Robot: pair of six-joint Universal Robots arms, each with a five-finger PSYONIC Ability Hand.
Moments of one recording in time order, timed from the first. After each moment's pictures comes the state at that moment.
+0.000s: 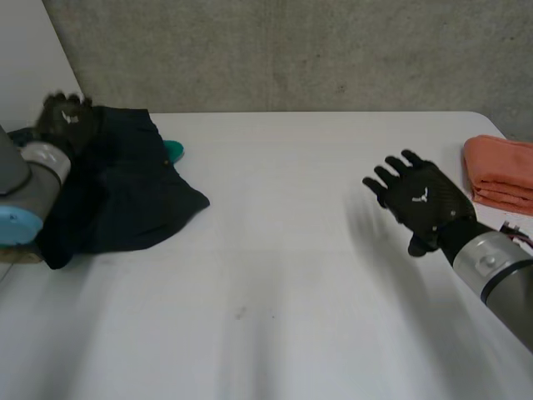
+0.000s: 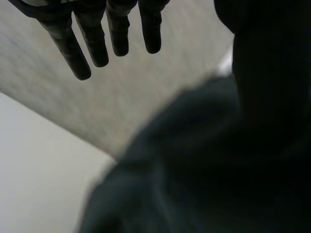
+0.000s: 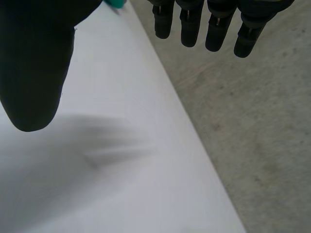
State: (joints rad) left arm 4.68 -2.30 -1.12 3.40 -1.39 3.85; right arm 1.75 -1.41 1.92 -0.33 1.13 2.36; left_hand 0.27 0.26 0.26 0.25 0.08; right_hand 0.23 0.22 0.22 0.22 0.05
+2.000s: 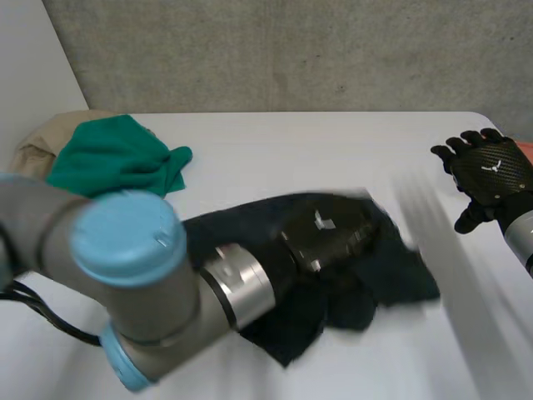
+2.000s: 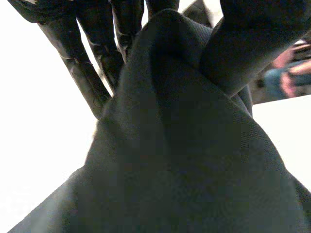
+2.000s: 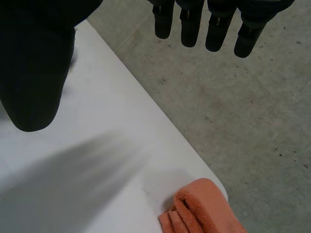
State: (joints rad) left arm 3.94 -2.03 -1.51 3.46 -1.07 3.19; right arm 1.60 -1.44 1.87 -0.34 1.24 2.56; left_hand 1.13 1.20 1.19 1.20 0.98; right_hand 0.23 0.22 0.22 0.22 0.05
